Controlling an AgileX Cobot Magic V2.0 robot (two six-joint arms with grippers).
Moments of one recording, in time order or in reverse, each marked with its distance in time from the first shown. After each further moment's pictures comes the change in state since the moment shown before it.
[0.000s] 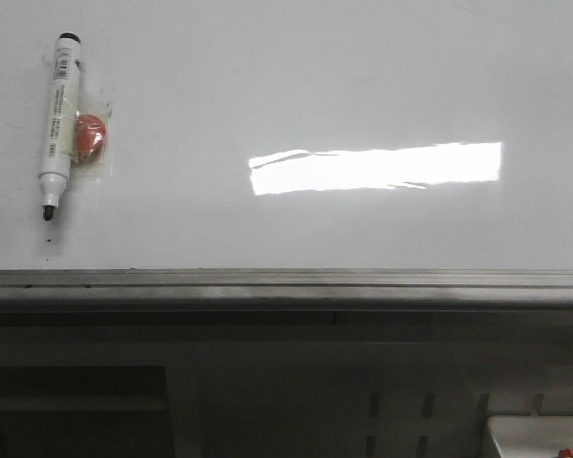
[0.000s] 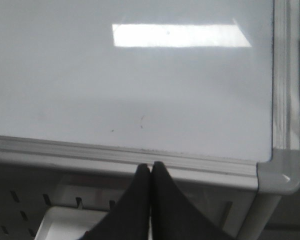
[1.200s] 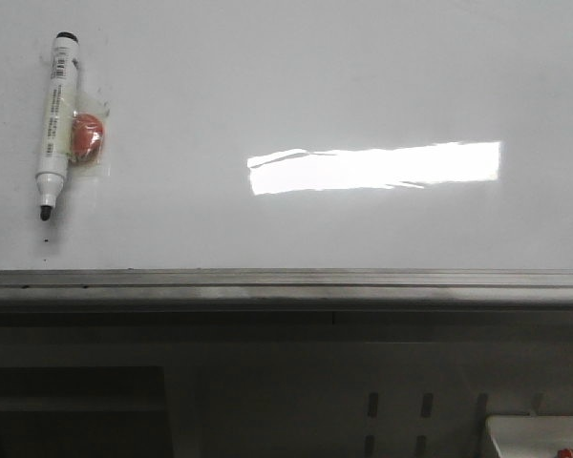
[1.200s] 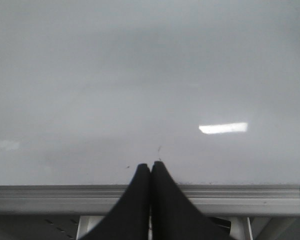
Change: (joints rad) left arm -0.002 0.393 -0.151 -0.091 -0.168 0.000; right arm 0.000 0.543 -0.210 0.180 -0.090 0.000
